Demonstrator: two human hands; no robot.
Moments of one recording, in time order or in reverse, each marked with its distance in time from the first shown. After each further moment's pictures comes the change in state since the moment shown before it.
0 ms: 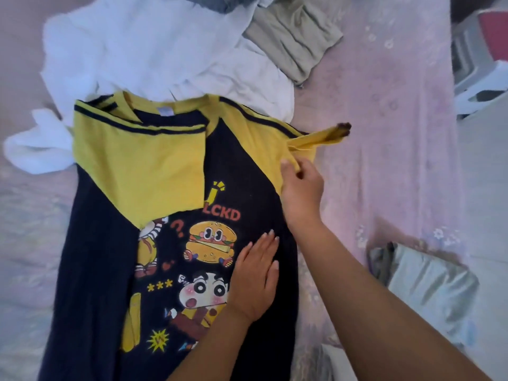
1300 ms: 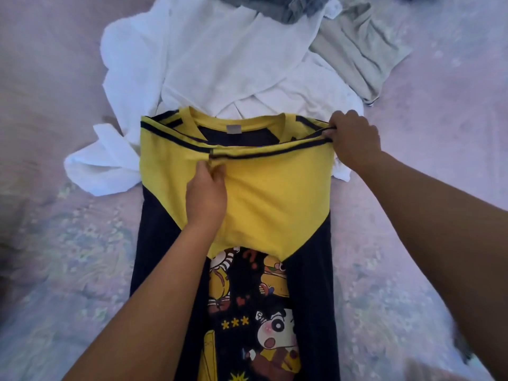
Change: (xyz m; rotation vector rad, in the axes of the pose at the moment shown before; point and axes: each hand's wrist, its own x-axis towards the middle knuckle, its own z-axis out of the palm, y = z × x) left_hand 0.151 -0.133 -0.191 -0.228 0.270 -0.655; right_hand 0.129 -0.048 0.094 -1.379 -0.206 -0.466
